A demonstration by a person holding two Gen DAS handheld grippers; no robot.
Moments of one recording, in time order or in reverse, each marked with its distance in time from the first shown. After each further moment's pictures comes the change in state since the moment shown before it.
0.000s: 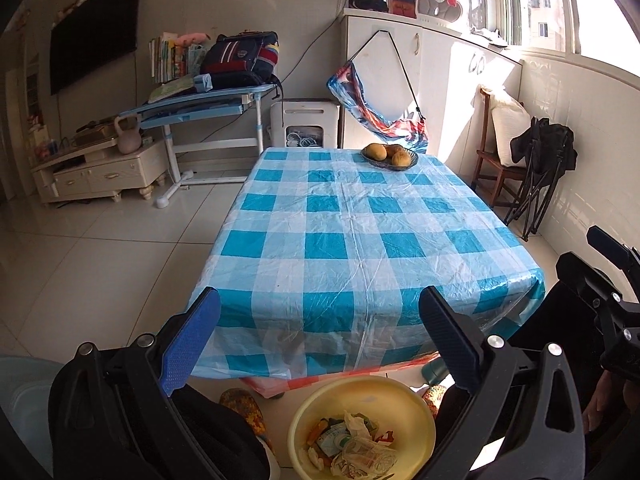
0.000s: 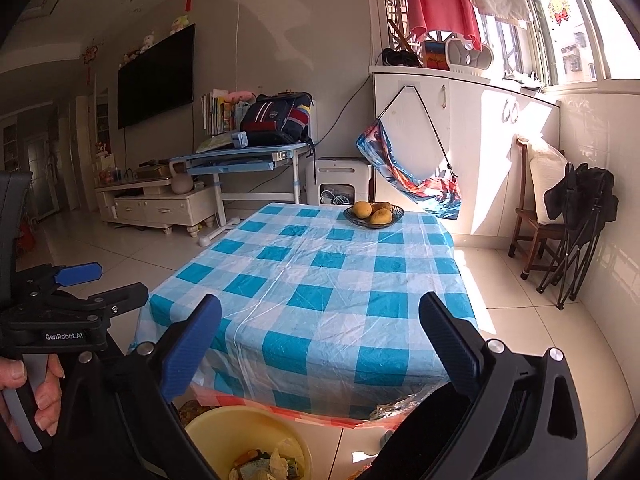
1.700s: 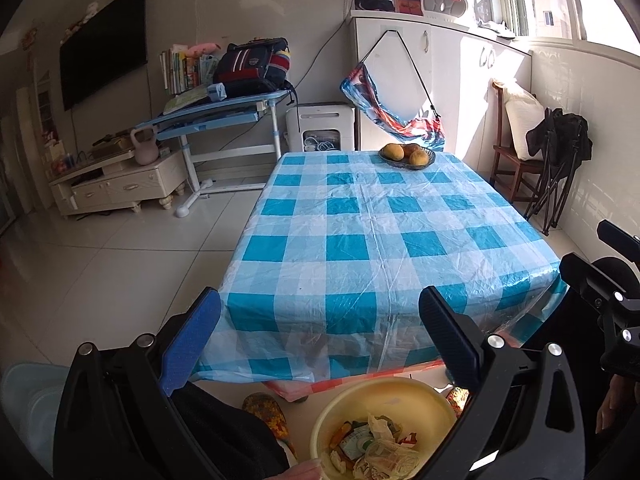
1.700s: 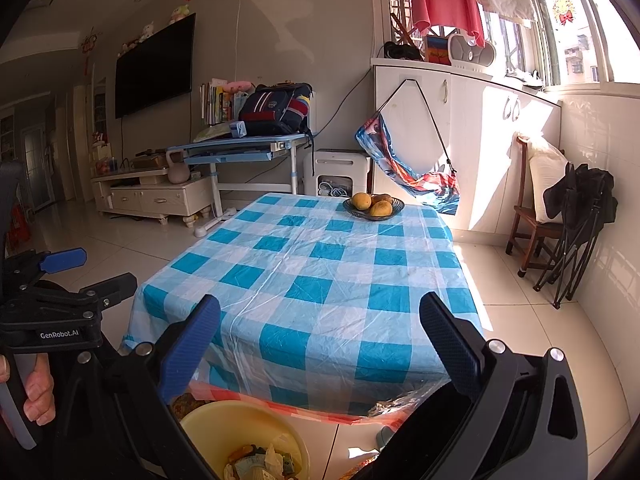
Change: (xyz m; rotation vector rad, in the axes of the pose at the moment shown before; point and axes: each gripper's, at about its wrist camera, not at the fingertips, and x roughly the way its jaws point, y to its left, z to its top) left arm -0.003 -0.001 -0.002 0.041 -0.019 0.082; right arm 0.004 0.004 -0.007 -0.007 0.020 -0.022
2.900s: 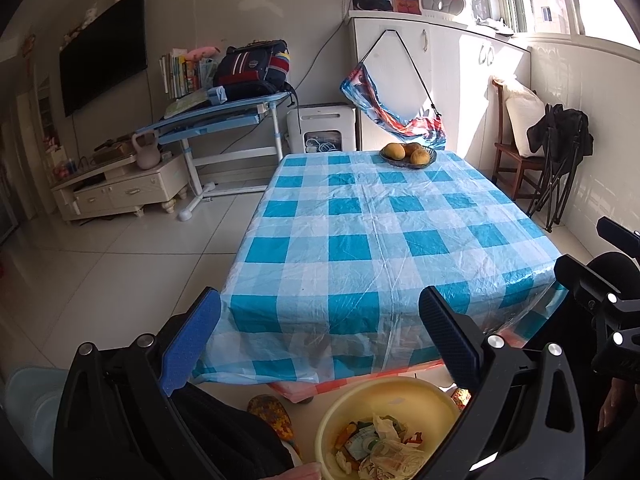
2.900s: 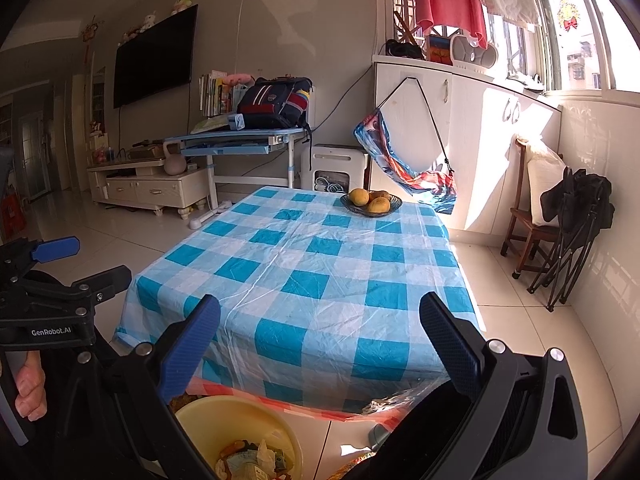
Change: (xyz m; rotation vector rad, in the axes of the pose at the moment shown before) left arm 0.000 -0.002 0.001 0.019 0.000 0.013; right arm 0.001 -0.001 -0.003 -0.034 0.020 -0.013
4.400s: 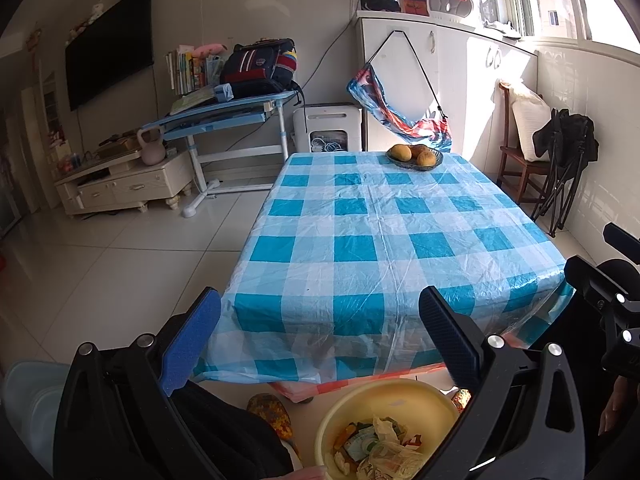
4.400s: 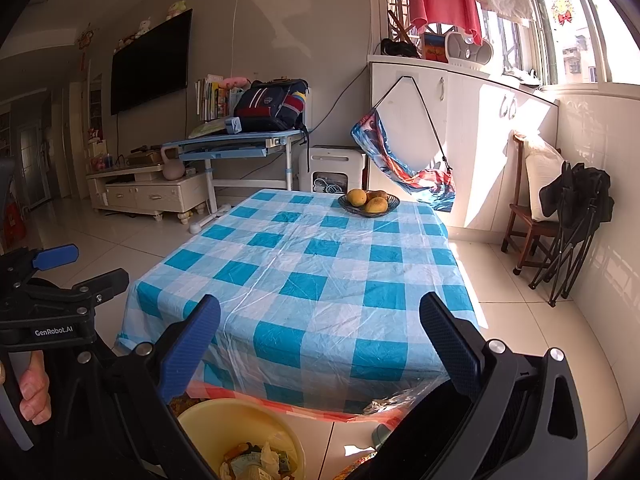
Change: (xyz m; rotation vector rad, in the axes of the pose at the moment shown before) left arm 0.003 0.004 0.002 -0.025 0.000 0.009; right arm -0.002 -0.001 0.005 0.019 -0.002 0.002
